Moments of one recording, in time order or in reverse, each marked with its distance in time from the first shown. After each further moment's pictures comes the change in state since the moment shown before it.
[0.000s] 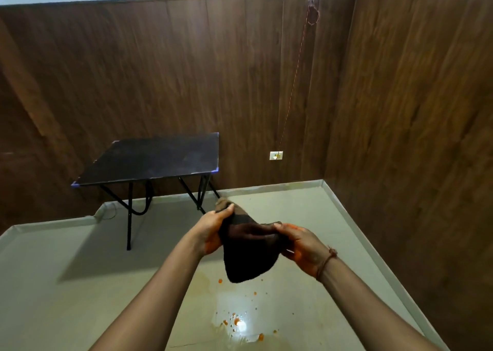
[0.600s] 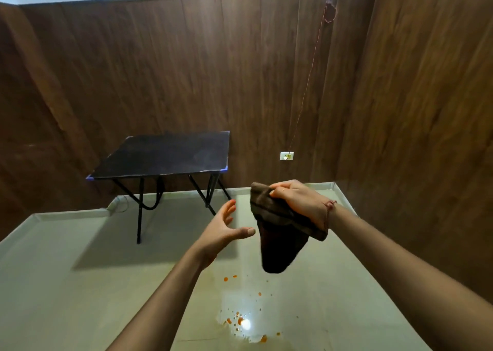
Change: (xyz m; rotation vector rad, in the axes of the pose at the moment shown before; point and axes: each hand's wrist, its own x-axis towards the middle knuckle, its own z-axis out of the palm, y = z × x) left_hand -0.026 -0.012 0.004 0.495 -0.014 0.305; right_hand 0.008 -0.110 0.031 -0.809 -0.172 -0.267
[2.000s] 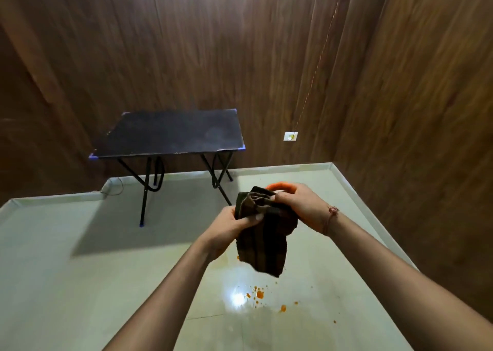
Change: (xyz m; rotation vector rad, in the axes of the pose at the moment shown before) left_hand -0.044 -0.070 -0.178 -0.177 -0.223 0.014; right_hand 0.062 -0.034 0.206 0.202 0.100 0.104
